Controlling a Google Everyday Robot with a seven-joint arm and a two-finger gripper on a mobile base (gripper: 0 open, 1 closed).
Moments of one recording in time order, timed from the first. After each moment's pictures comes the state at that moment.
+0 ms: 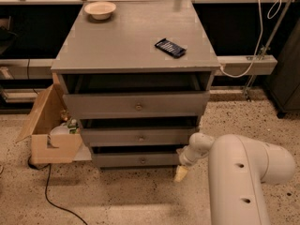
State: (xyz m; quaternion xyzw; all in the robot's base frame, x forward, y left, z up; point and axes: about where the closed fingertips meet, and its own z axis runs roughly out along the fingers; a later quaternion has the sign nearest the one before) arm 0.639 -0.153 0.242 -0.62 0.76 0.12 0.16
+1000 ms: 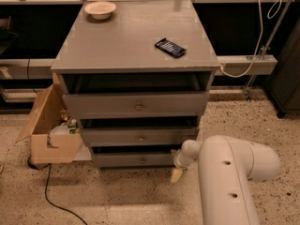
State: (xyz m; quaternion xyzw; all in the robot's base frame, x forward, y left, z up) arm 0.660 -0.132 0.201 -0.66 0.72 0.06 0.19
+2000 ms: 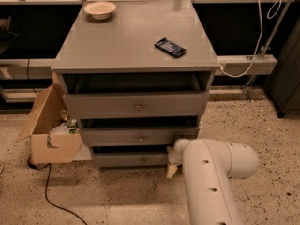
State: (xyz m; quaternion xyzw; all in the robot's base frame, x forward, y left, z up) arm 0.700 -0.113 0.170 -0.68 0.71 0.03 0.19
